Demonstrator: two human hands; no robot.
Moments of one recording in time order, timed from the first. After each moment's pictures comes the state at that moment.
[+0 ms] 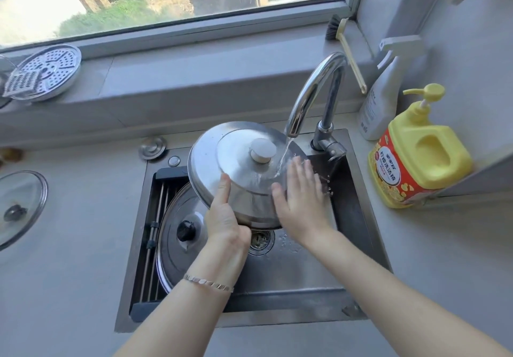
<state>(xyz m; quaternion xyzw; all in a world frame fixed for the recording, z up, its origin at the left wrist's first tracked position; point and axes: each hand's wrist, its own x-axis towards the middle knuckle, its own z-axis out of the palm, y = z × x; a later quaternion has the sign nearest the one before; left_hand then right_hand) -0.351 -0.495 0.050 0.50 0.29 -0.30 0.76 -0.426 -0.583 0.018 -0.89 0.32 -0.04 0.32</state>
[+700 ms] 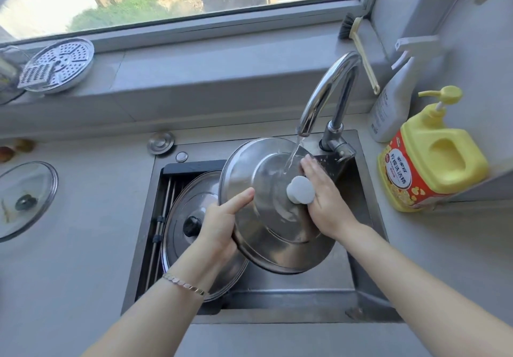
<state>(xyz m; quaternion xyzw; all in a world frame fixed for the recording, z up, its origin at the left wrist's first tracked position) -0.346 -0.460 0.063 0.59 0.11 -0.41 0.68 -0.440 -0.625 -0.008 -0.89 0.21 -0.09 0.40</state>
